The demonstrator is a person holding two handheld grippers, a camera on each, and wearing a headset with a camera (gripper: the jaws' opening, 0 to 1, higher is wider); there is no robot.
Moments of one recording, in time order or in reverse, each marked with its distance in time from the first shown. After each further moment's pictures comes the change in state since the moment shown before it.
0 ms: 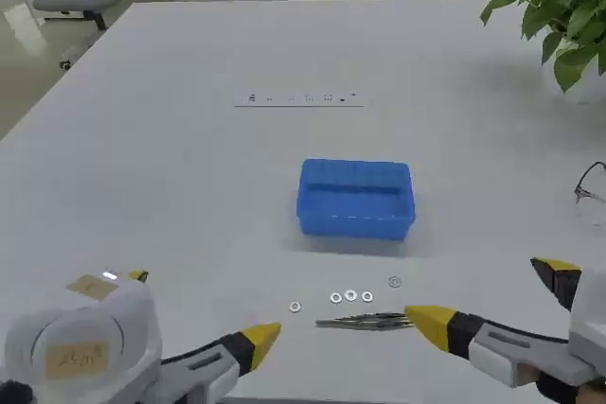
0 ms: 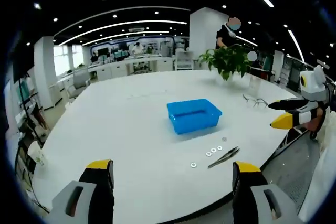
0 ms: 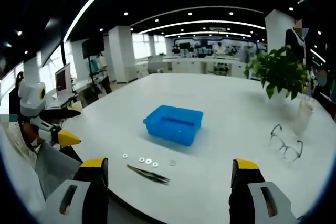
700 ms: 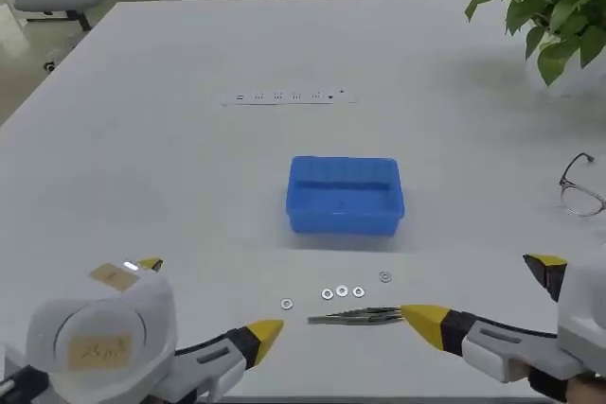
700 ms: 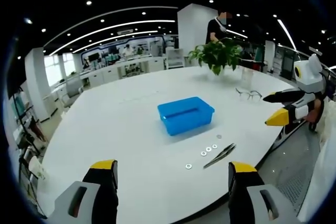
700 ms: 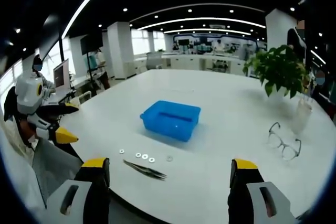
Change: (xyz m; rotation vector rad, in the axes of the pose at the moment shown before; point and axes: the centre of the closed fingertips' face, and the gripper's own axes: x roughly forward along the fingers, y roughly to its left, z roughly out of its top) left arm 0.001 -0.003 -0.005 0.027 0.022 0.002; right arm 0.002 0.000 -0.004 -0.007 0.024 0.005
